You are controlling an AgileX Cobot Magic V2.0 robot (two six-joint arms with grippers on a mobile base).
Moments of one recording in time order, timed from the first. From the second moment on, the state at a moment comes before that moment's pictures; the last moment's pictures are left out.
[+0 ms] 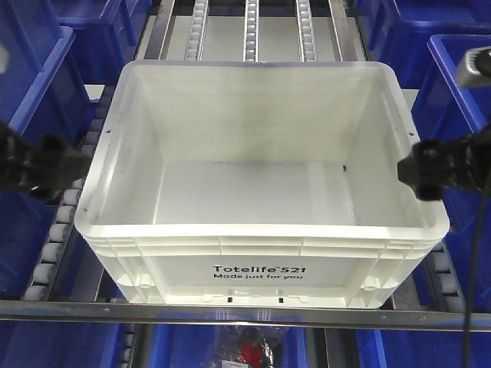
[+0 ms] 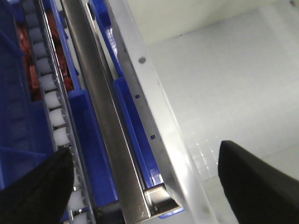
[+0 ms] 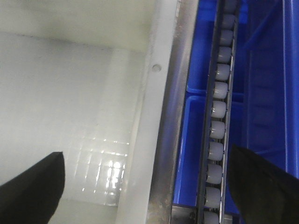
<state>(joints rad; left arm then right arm) -0.37 1.14 -1.12 0.08 0.87 -0.07 0.32 1.14 -1.05 -0.23 0.85 0.29</state>
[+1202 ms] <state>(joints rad) -0.38 1.64 -1.42 0.20 0.94 -0.35 0.23 1.62 -1.42 -0.12 1.04 0.19</state>
